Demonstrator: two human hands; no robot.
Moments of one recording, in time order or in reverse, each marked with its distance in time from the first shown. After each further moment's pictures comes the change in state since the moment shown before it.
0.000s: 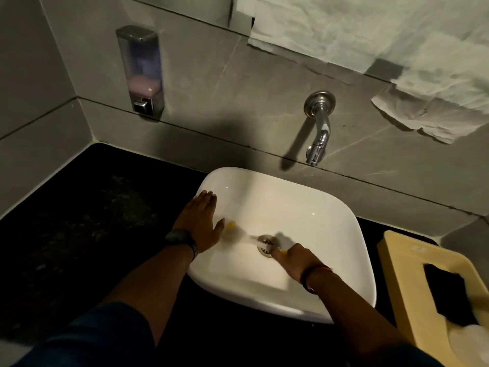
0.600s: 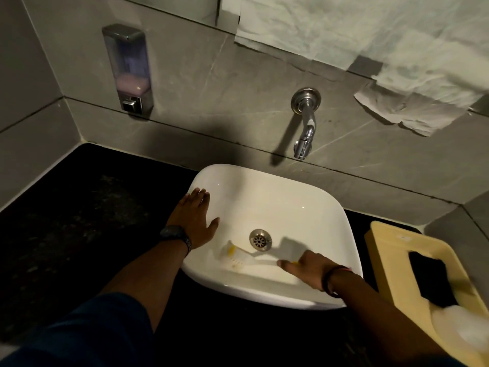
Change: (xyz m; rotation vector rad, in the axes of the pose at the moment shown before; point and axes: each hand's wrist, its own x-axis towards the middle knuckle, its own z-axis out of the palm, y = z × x) left_hand -0.003 0.002 -0.003 0.075 -0.032 0.016; right_hand -0.031 0.039 -0.025 -0.155 -0.172 0.174
